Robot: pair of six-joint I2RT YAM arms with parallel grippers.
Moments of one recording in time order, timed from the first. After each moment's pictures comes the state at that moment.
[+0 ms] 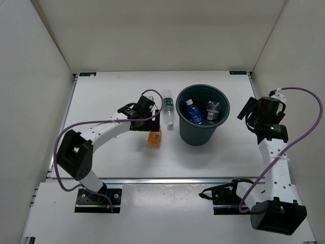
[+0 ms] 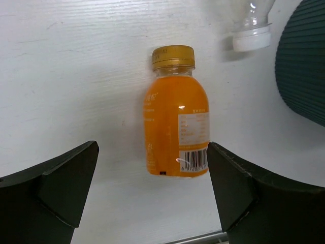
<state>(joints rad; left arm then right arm) -0.64 1.58 1.17 -0.59 -0.14 -0.50 -0.17 0.96 0.99 -0.67 0.24 0.31</state>
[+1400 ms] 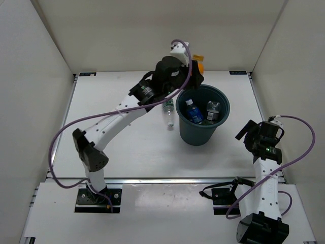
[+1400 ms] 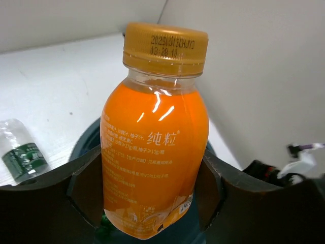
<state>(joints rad) -0.86 1.78 2.02 -0.43 -0.18 -0.44 -0.33 0.73 0.64 -0.66 0.06 0.35</state>
